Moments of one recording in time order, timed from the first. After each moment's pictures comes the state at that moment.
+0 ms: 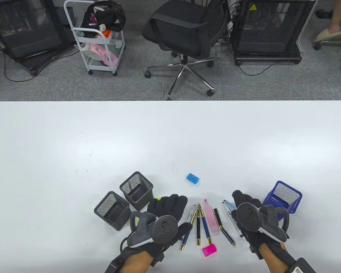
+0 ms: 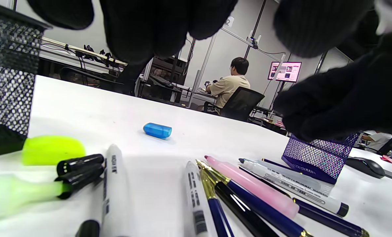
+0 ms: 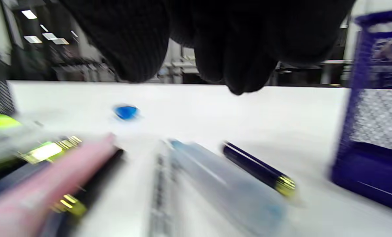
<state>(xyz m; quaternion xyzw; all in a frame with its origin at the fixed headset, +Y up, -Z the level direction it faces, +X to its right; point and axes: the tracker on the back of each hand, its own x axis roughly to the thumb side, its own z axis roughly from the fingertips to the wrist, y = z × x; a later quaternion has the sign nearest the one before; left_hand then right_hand) -0.077 -0.699 -0.188 -0.02 -0.27 0.15 0.95 0.202 -0.713 -0.205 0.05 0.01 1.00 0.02</state>
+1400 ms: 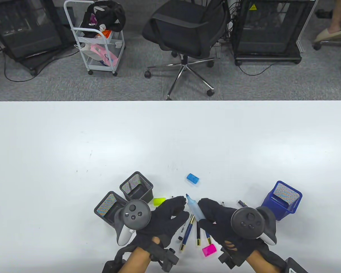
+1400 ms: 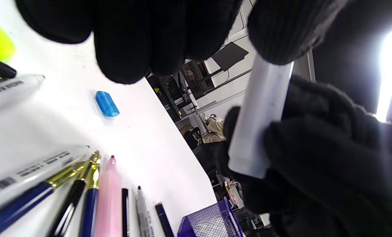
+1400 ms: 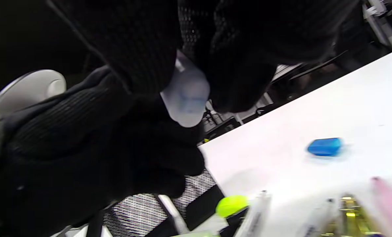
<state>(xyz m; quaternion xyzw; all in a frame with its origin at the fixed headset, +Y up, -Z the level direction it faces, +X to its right) -0.103 -0.703 -0.198 -0.09 -0.17 0.52 0.83 0.130 -0.658 -0.182 0.24 -0.02 0.90 0.35</state>
